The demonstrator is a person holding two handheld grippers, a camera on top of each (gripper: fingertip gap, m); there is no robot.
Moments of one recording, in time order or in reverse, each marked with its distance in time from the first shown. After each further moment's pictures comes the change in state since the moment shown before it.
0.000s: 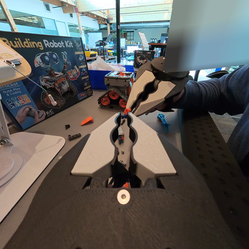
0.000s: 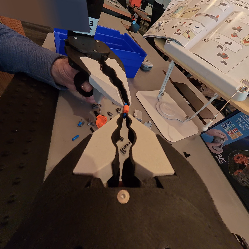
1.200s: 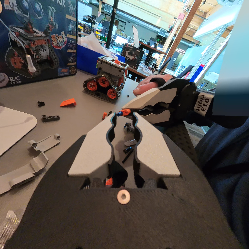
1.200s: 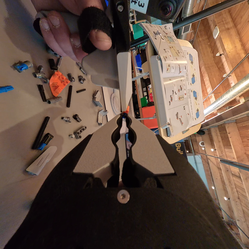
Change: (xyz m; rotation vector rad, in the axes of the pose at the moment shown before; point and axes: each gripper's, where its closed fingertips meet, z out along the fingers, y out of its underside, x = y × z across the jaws) left arm -0.003 0.018 0.006 -0.056 0.112 -0.315; right arm 0.008 0.010 0.009 -0.200 0.422 -0.832
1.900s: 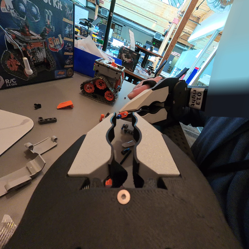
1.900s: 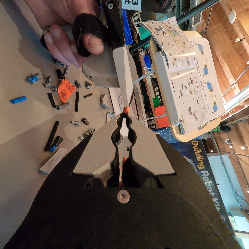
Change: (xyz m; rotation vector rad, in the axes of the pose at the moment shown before) left arm 0.004 -0.003 -0.001 0.018 0.028 -0.006; right arm -0.003 0.001 -0.001 0.026 -0.071 0.141
